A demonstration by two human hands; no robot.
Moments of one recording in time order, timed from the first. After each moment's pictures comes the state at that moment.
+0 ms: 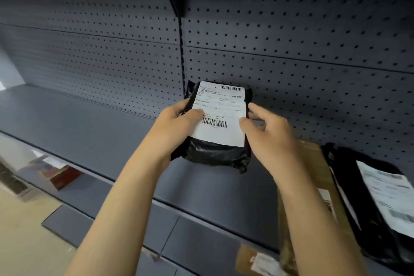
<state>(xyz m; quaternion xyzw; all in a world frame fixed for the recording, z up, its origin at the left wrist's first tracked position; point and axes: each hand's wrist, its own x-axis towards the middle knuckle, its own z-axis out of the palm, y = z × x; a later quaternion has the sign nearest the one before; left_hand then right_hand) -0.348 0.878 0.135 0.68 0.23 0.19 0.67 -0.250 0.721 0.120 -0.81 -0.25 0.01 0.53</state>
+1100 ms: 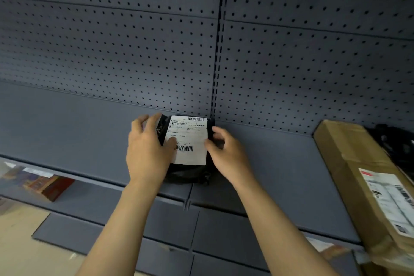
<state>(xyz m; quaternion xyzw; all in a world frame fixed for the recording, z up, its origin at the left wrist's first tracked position) -0.378 1.072 0.018 0.86 0.33 0.25 0.30 -0.292 0.929 0.010 -0.84 -0.16 0.13 0.49</state>
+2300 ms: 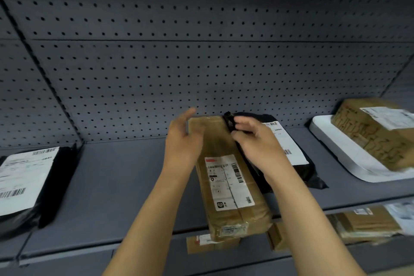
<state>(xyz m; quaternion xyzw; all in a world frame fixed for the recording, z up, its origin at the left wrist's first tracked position) -0.236 0.743 0.067 0.74 0.12 0.12 0.65 -0.231 0.587 0.084 -0.84 0.01 0.01 0.54</state>
